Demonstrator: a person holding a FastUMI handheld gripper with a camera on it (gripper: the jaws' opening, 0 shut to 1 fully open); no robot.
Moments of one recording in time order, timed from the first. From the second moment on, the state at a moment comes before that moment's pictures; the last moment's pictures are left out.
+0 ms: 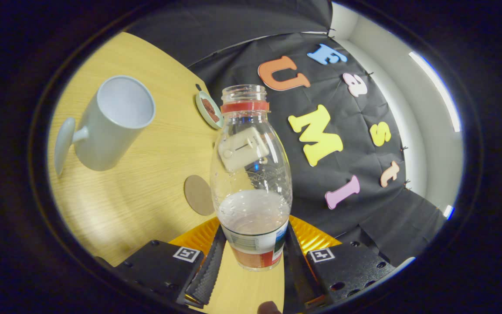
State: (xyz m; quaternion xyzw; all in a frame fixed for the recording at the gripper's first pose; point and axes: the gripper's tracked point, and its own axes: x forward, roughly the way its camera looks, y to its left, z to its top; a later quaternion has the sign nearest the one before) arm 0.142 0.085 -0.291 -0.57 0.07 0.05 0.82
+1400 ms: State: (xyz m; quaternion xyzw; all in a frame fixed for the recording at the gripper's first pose) arm 0.134 0.114 -0.271 -0.76 0.00 0.05 0.65
